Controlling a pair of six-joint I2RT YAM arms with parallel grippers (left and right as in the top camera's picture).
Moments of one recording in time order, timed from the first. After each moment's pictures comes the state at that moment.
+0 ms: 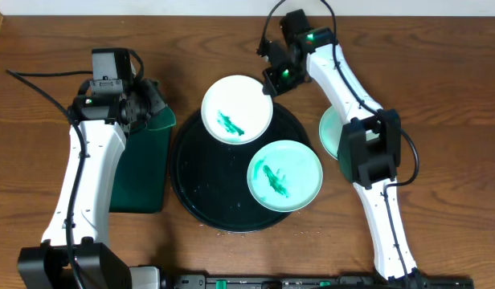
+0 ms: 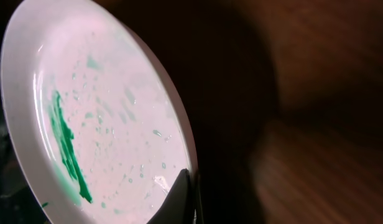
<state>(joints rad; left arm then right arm) 0.05 1.52 1.29 -0.77 0.07 -0.50 0.38 2.58 2.39 -1.14 -0.47 -0.12</state>
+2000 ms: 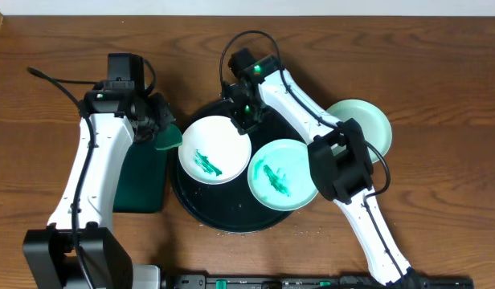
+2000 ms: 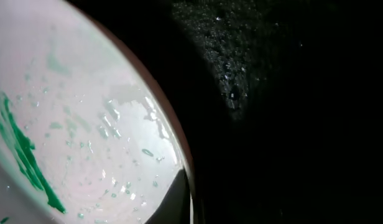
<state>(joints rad) 0.02 1.57 1.29 -0.92 0.07 -0.50 0.60 2.57 2.27 -1.21 -0.33 0.00</state>
